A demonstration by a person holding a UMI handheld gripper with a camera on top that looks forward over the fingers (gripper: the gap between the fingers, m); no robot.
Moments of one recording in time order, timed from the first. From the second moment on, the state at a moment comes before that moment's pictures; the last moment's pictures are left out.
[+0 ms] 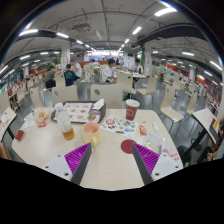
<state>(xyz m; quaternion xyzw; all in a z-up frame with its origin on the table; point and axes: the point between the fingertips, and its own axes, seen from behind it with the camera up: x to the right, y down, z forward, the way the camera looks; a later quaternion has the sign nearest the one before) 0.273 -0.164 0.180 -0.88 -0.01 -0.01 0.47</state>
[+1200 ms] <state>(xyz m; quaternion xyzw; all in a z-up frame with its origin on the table) 0.032 0.037 0.066 -0.83 0.02 0.00 0.55</state>
